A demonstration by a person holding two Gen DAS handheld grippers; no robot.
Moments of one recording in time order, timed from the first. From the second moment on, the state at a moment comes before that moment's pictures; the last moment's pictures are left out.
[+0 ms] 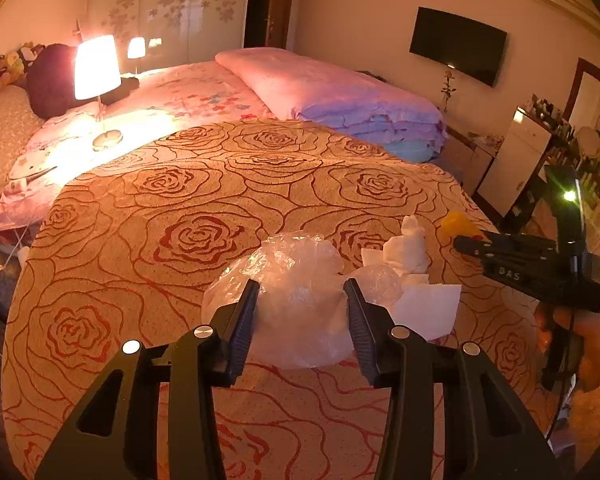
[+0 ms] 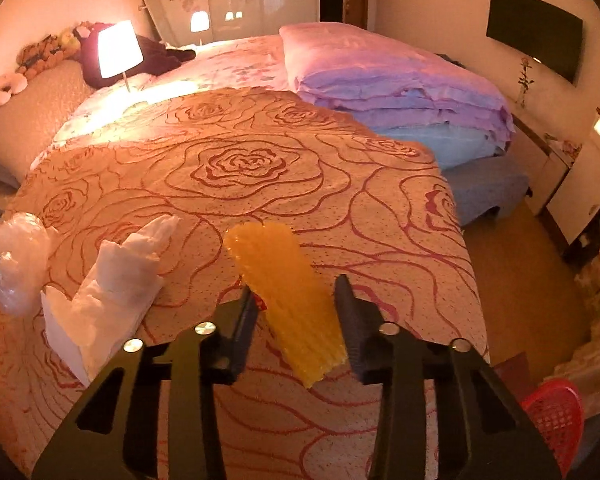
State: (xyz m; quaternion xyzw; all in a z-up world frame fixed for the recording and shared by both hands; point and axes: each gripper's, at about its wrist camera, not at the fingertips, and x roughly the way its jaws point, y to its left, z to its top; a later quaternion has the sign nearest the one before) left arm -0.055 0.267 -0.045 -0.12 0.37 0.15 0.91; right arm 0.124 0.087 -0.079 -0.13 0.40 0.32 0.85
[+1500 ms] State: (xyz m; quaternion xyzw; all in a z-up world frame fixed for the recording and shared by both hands) left arm -0.075 0.205 -0.016 -0.09 0.35 0.10 0.93; right arm 0.022 -0.001 -0.030 -0.05 0.36 0.32 0.88
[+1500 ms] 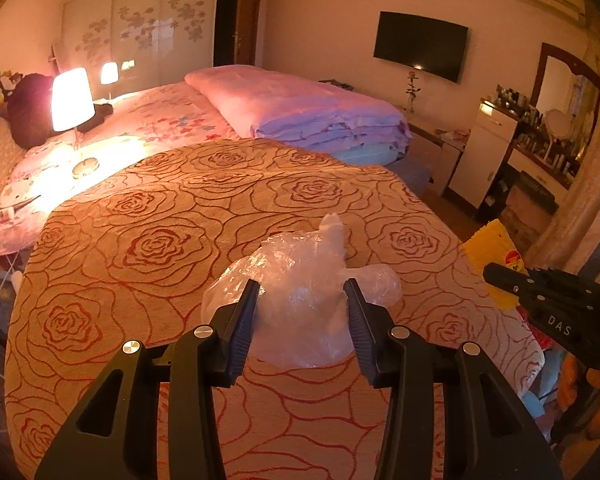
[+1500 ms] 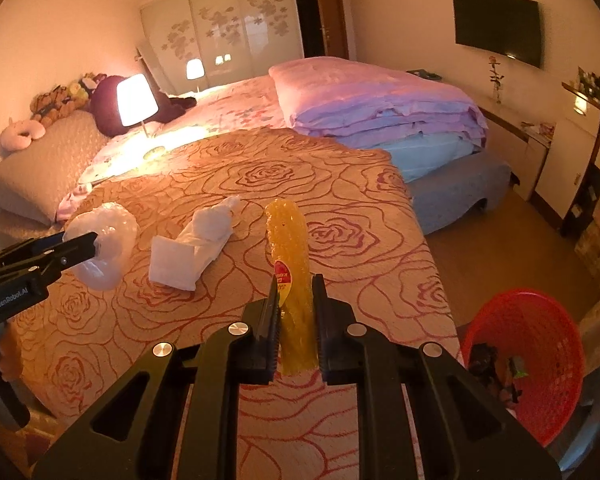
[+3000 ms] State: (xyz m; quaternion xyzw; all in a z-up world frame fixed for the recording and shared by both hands) left arm -0.005 0.079 -0.013 -0.01 0.37 -0.04 0.93; right arm 0.041 -0.117 -0.016 0.01 0.35 0.20 0.92
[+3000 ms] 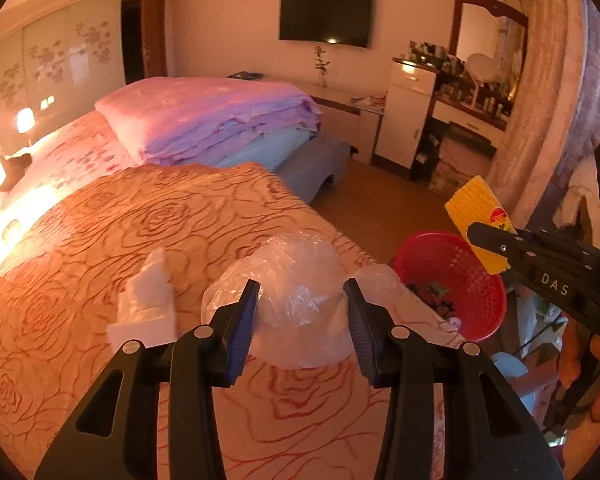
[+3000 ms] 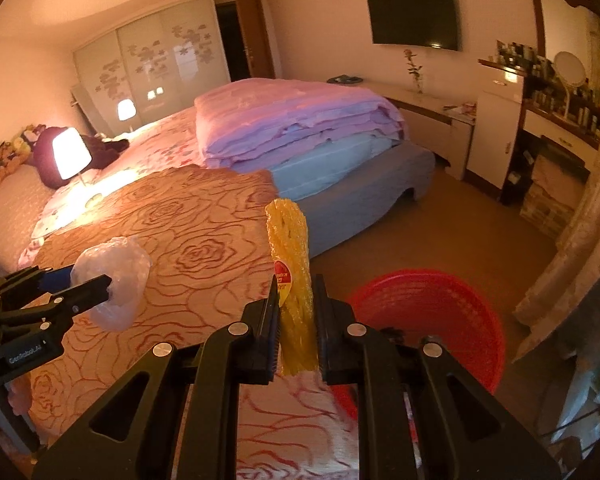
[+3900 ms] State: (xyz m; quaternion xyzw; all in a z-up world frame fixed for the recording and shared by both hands) left arm 0.064 -0.043 -0.051 0.01 0.41 -0.16 0.90; right arm 0.068 -0.227 -0.056 0.05 0.39 0.09 0.92
